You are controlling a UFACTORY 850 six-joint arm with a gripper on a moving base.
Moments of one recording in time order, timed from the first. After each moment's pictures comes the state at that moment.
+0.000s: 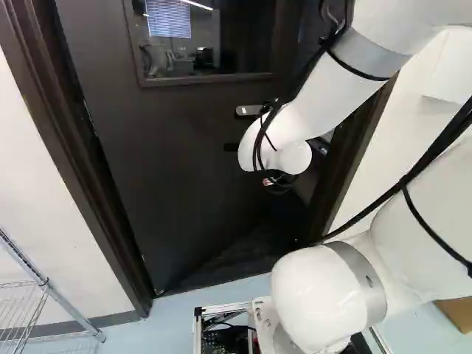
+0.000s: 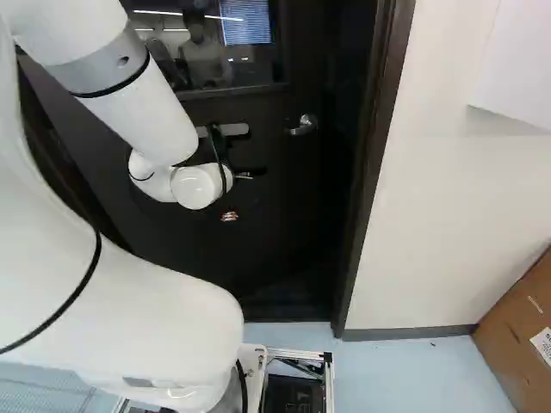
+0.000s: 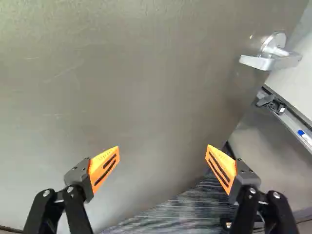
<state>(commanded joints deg) 5.8 14.1 -18.3 -1.0 36.7 0.0</state>
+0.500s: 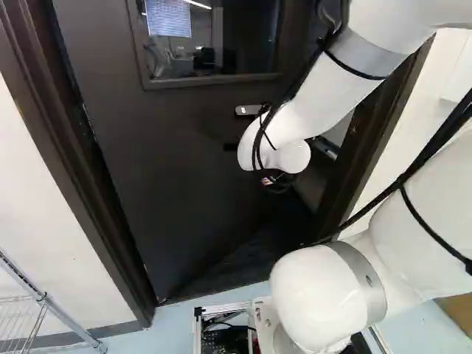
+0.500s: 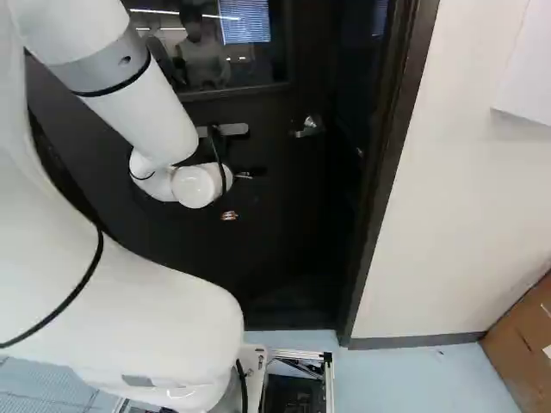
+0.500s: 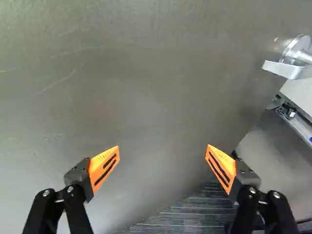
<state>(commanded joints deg) 6.2 13.1 -19.1 -1.0 36.7 0.0</state>
